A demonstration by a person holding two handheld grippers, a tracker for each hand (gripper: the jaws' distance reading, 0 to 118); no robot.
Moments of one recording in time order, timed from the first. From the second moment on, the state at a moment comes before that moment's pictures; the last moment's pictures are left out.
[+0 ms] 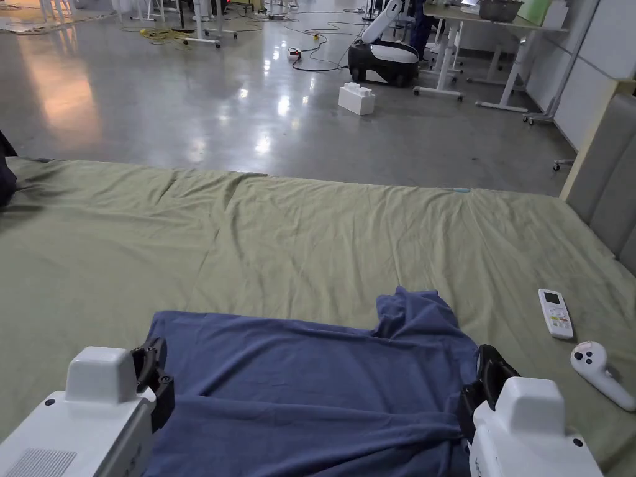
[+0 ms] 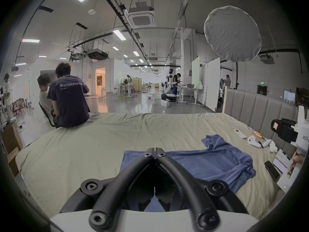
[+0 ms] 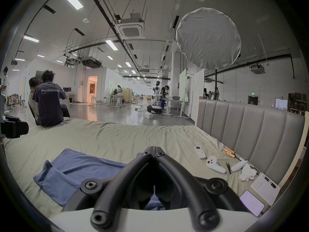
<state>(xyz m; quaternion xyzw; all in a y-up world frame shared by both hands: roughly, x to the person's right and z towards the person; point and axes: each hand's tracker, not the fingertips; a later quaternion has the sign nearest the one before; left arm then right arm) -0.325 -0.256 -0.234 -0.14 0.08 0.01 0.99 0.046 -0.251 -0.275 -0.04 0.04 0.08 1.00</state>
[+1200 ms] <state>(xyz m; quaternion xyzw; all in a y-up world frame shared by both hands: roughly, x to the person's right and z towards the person) -0.398 -0.354 -0.276 -0.50 0.10 0.06 0.86 0.125 -0.322 -0.303 -0.29 0.01 0.06 0.96</state>
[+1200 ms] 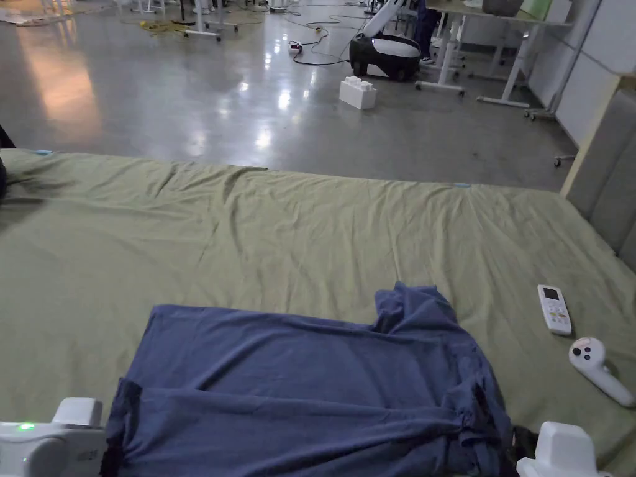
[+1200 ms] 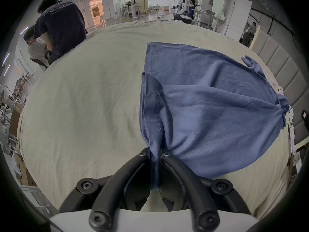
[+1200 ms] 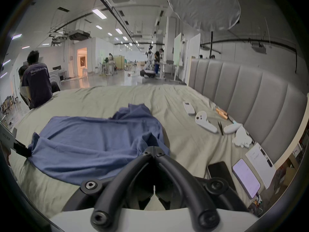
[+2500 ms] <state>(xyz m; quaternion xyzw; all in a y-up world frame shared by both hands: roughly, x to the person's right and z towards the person) -0.399 -0.332 -0.264 -0.45 0.09 0.08 0.88 0.122 -0.371 -0.349 -0.45 0.06 0.03 0.89</state>
